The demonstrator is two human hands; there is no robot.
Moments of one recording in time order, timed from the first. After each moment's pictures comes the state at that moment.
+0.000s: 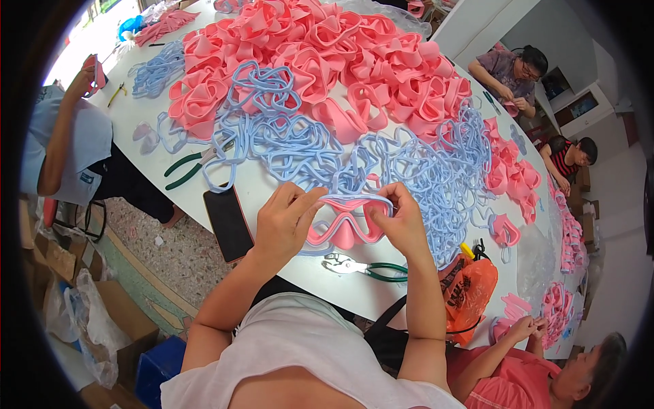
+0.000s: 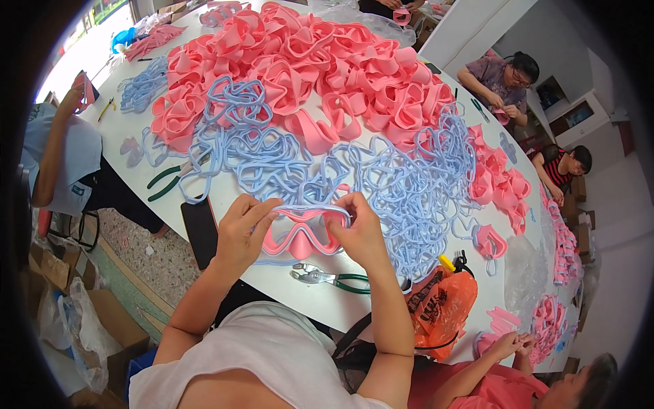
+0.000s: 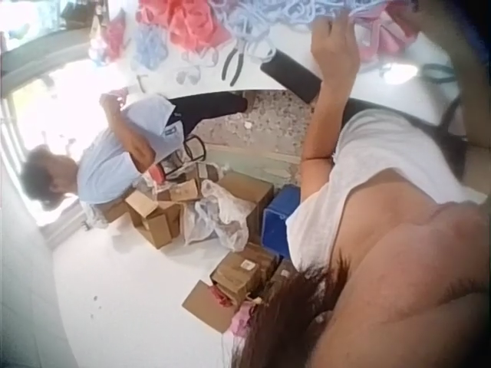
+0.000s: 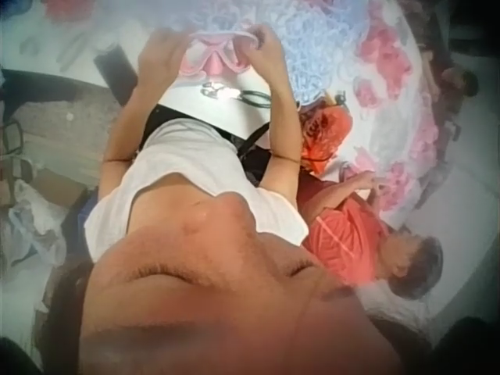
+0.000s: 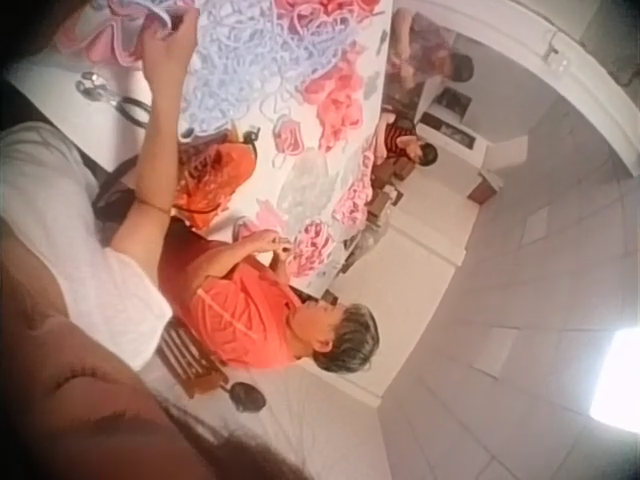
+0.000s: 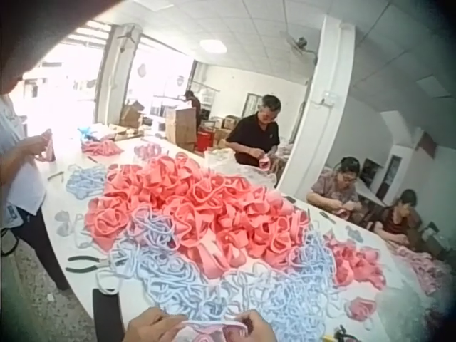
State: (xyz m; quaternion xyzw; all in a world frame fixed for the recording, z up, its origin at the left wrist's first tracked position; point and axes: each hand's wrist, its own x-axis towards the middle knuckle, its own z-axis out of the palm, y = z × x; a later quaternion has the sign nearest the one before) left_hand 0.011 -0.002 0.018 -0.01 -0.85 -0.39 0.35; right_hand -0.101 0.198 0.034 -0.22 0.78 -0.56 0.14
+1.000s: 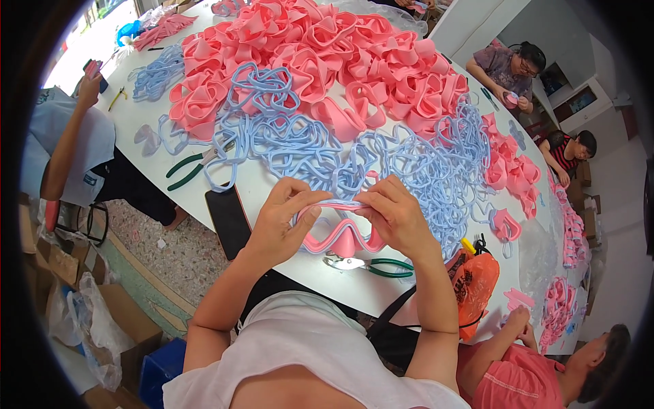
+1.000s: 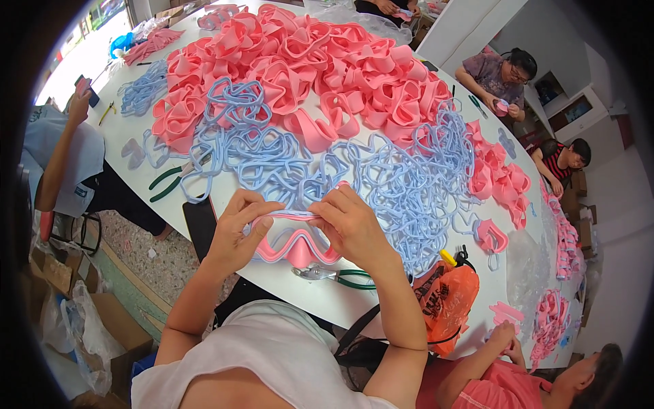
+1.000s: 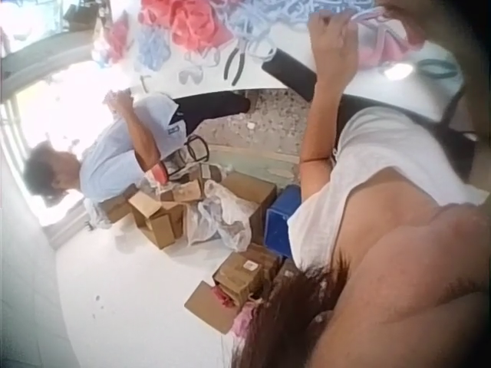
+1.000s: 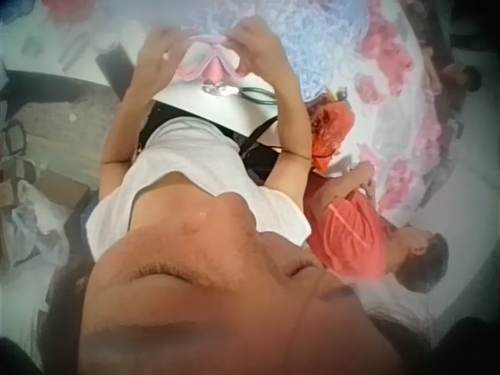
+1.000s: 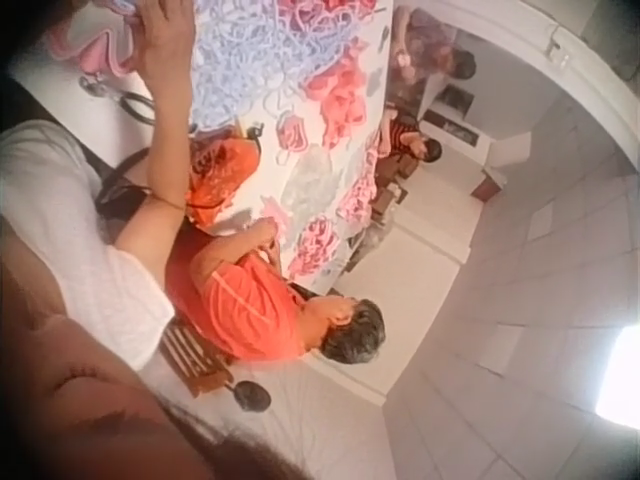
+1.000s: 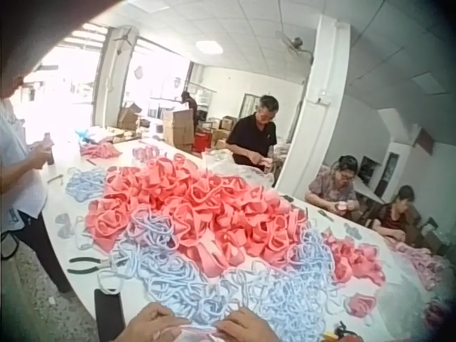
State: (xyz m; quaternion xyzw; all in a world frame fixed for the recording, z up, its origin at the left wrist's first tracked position) left_hand 0.024 -0.007 0.043 -0.04 -0.82 -0.51 0.25; right_hand -0.095 0.190 0.073 -0.56 0.77 -0.32 -0.08
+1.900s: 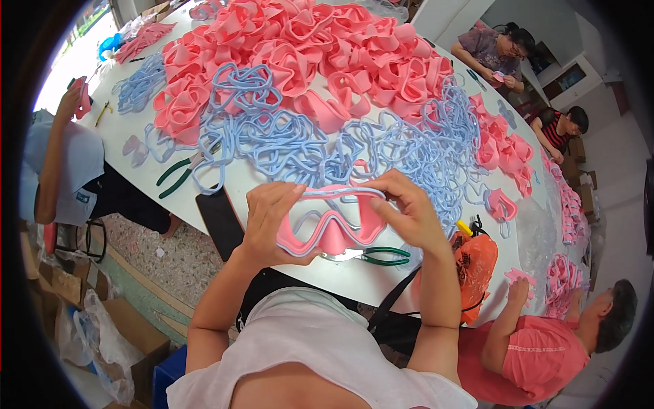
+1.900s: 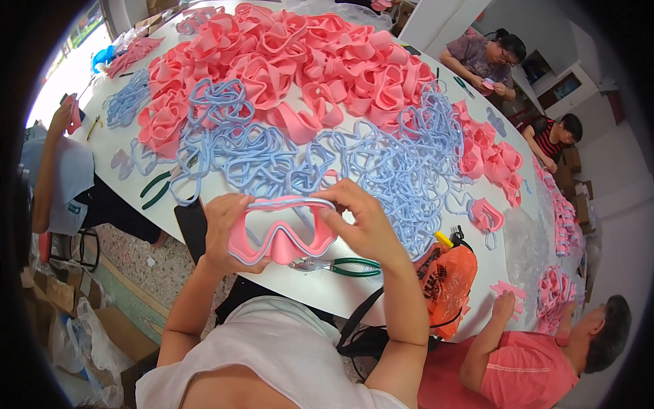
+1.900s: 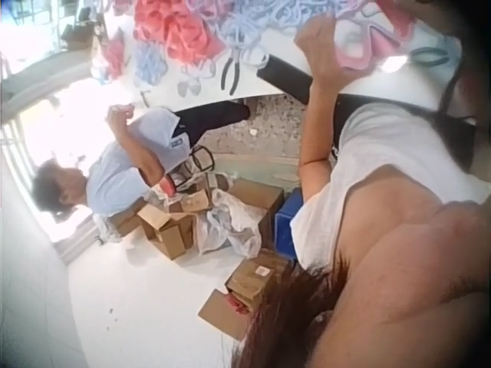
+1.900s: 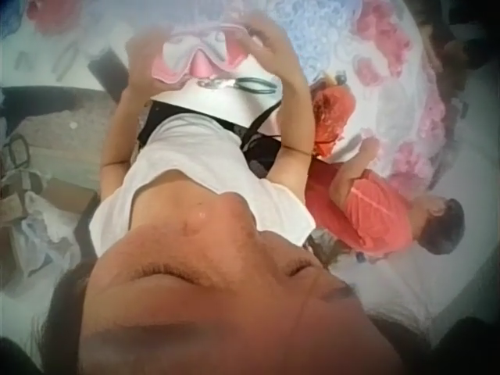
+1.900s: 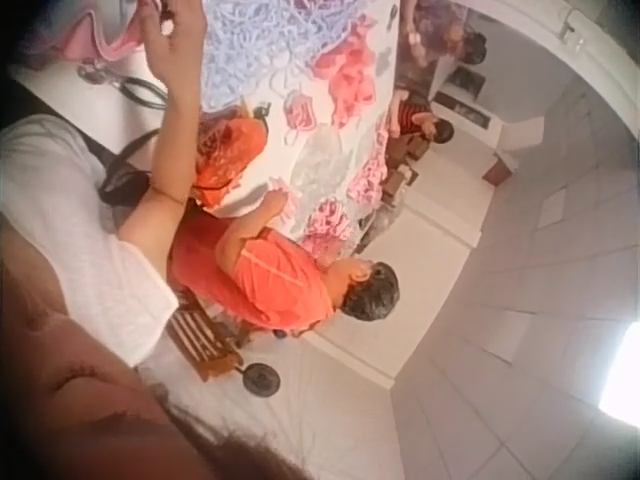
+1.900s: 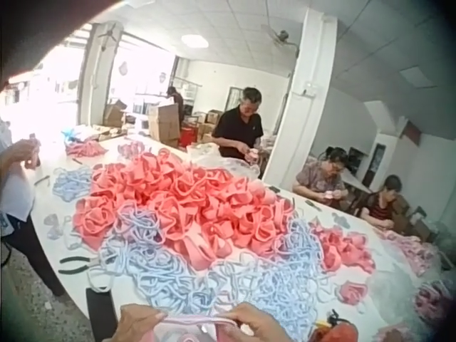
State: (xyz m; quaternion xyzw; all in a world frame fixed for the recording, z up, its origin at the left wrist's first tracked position) left_hand 0.024 -0.011 0.022 -0.19 -0.82 -0.32 0.43; right_hand -0.087 0.221 0.084 -0.41 0.76 -0.50 0.10
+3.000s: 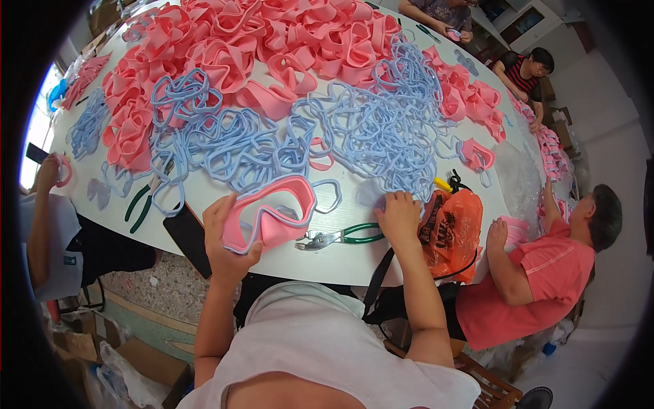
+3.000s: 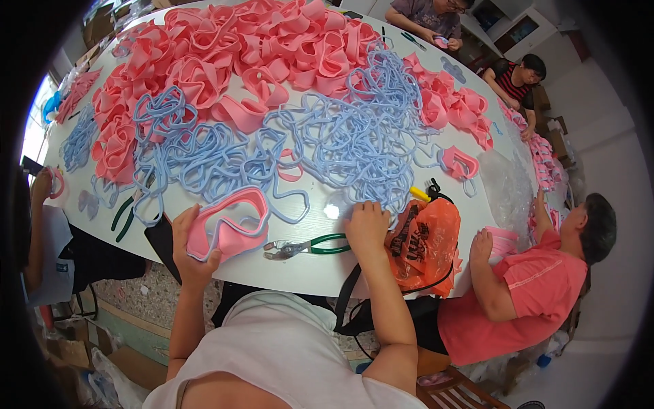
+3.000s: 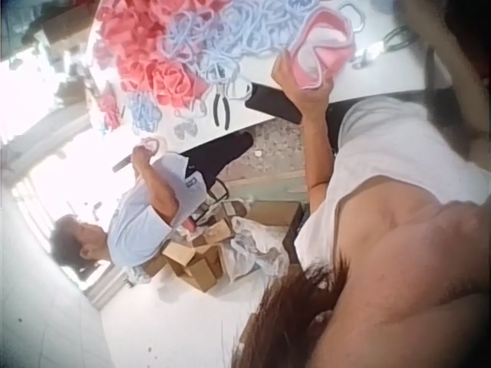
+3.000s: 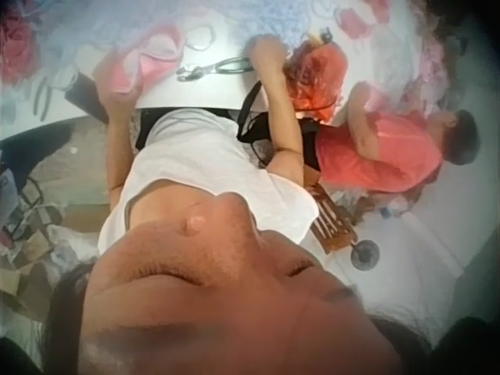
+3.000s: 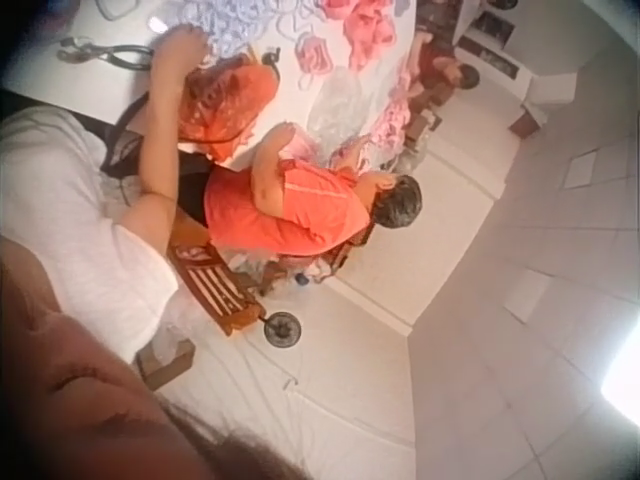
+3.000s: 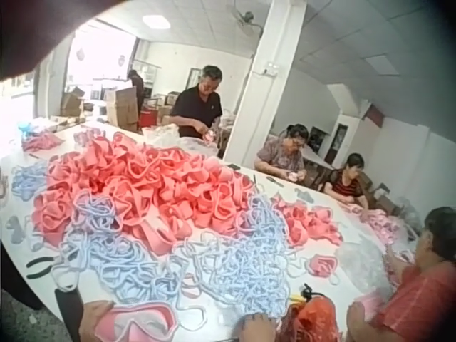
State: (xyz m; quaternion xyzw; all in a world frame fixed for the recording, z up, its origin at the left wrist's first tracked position) left_hand 0.042 -0.021 -0.023 -0.04 -0.83 -0.46 0.31; right_hand -0.059 0.306 -0.039 -0.06 0.99 0.10 -0.01
